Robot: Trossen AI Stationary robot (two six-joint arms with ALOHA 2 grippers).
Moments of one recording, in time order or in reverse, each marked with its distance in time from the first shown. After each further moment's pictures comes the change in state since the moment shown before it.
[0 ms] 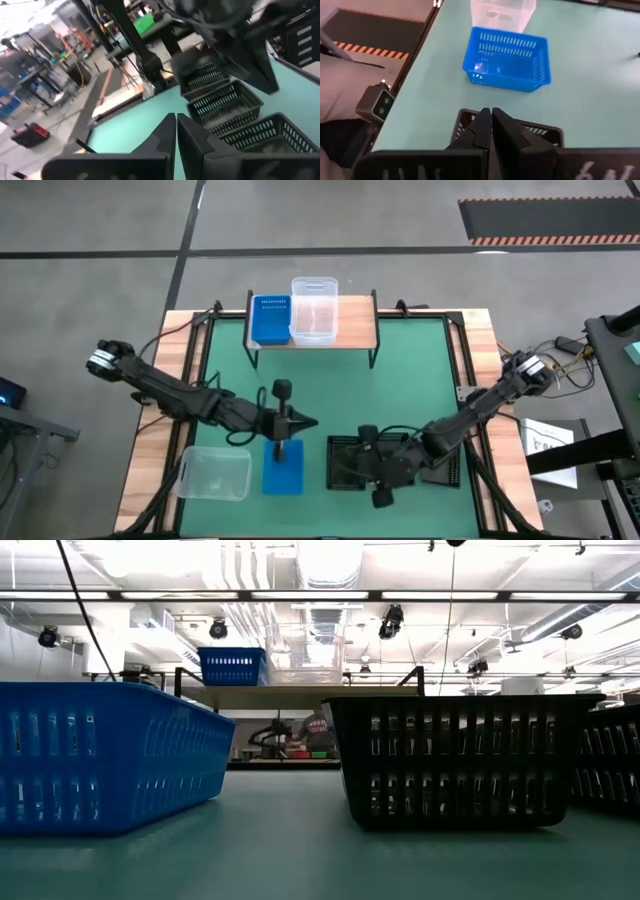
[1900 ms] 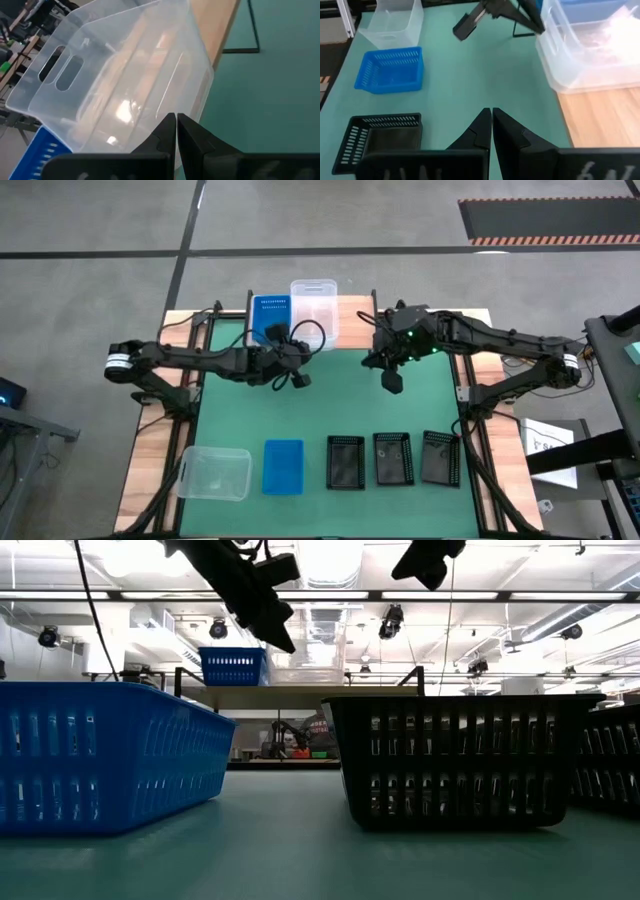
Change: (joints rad) left arm 0.472 0.170 0.158 -0.436 -0.277 -0.218; right arm -0.787 -0.334 0.088 -0.403 -0.495 -0.290
